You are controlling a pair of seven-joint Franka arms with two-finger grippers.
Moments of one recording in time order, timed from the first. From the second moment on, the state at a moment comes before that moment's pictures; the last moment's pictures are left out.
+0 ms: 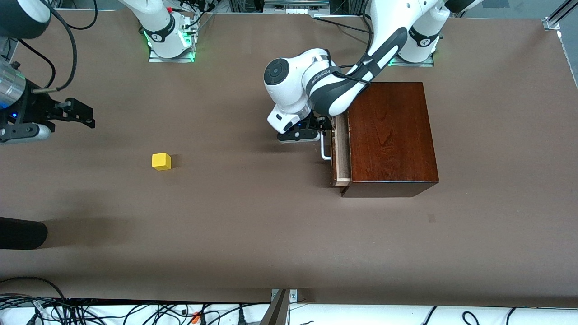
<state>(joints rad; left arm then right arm) -0.41 0.68 -0.55 -1.53 0.54 1.86 -1.11 0.18 0.14 -0.15 -1.51 0.00 1.62 -0.09</state>
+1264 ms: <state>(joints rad) -0.46 0.75 -0.56 -1.42 0.50 1.97 -1.15 0.16 0.22 -0.13 -1.50 0.02 1.61 -0.10</state>
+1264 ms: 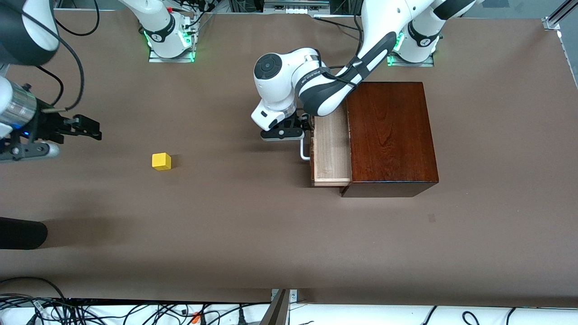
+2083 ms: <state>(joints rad) -0.53 0.82 -0.56 -1.30 0.50 1.98 -1.18 0.21 0.33 -0.13 -1.57 0.08 1.69 -0.12</state>
